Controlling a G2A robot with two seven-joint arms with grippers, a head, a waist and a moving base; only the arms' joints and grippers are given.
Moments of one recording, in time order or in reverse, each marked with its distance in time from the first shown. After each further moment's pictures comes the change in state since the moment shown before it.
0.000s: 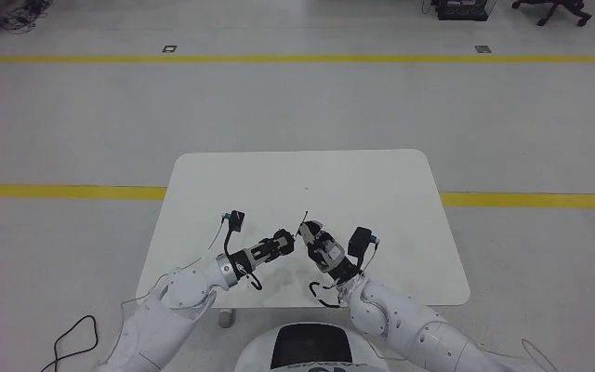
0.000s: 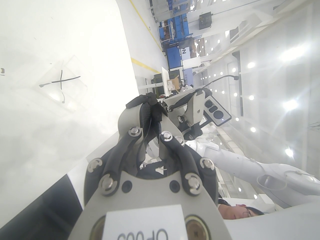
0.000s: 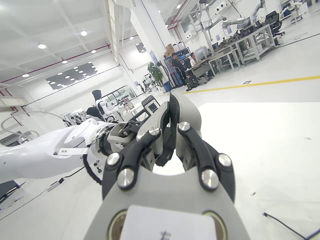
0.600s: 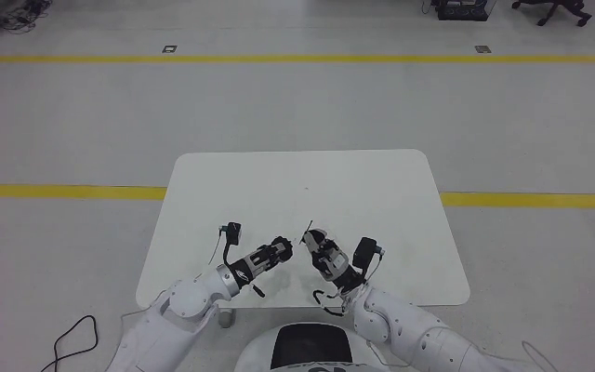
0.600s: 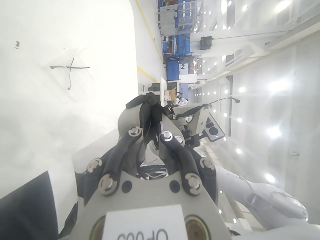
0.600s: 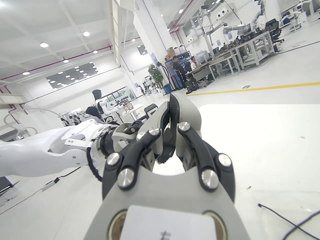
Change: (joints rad) left arm 0.088 0.004 -0.006 -0.056 -0.088 0.112 0.075; right arm -0.005 0.021 -0.054 0.026 -0.036 0.000 -0.107
